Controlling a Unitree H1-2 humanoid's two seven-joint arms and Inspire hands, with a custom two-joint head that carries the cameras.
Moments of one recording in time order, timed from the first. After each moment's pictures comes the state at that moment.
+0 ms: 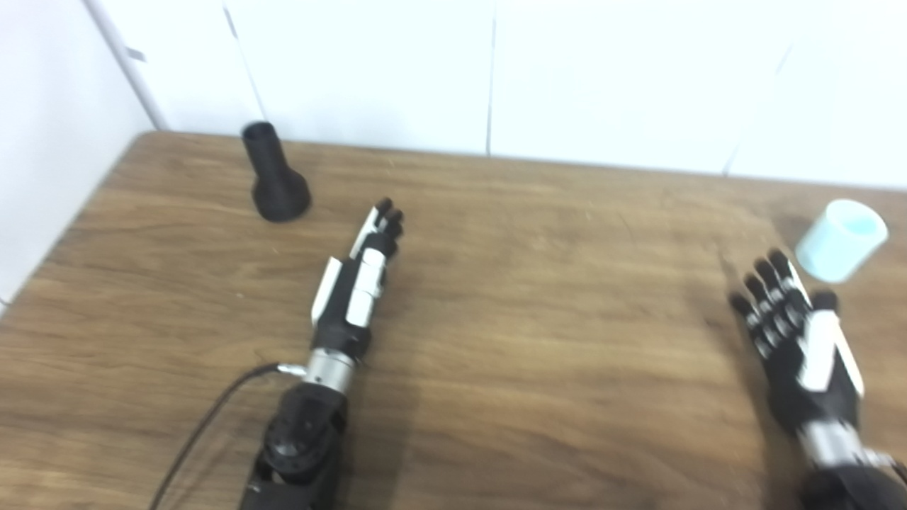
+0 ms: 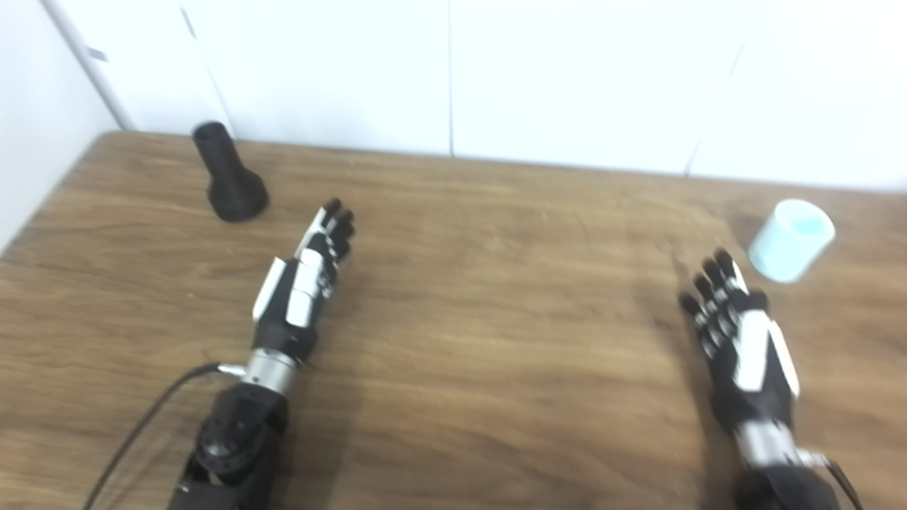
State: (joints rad) left arm -0.05 0.04 0.02 -0.06 -0.03 -0.07 -0.04; right arm -0.03 -0.17 -0.18 -0.06 0.28 0.08 0.15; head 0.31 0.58
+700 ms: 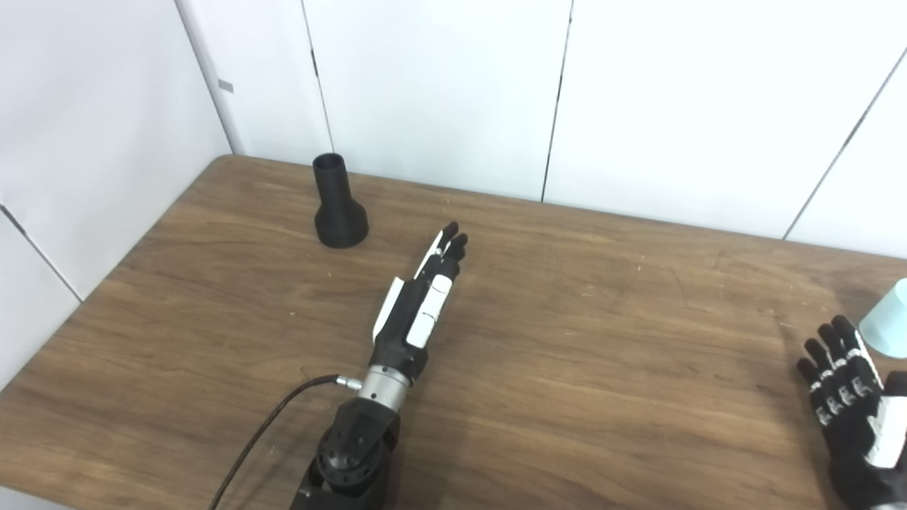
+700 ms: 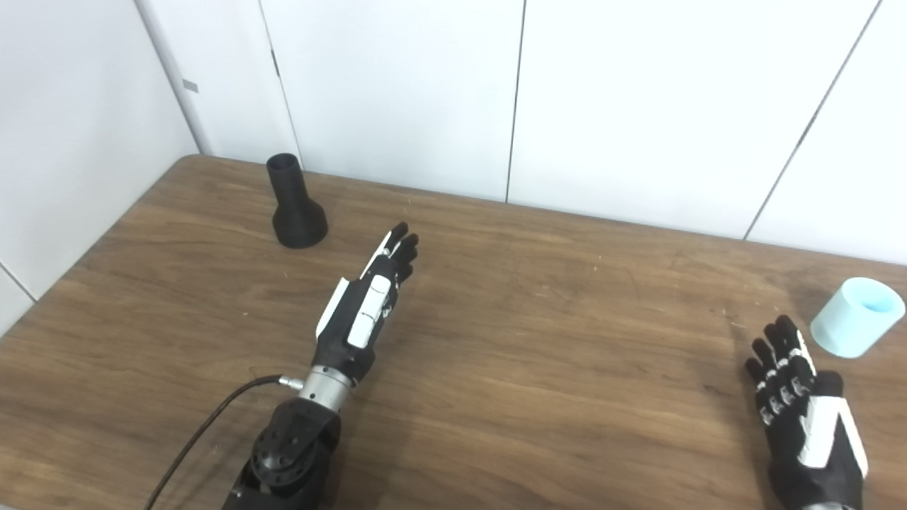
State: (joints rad) left arm -0.08 0.02 0.01 0.00 -0.03 -0.14 -0.04; right arm -0.05 -0.20 -0.18 0.01 0.30 0.03 0.20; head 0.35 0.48
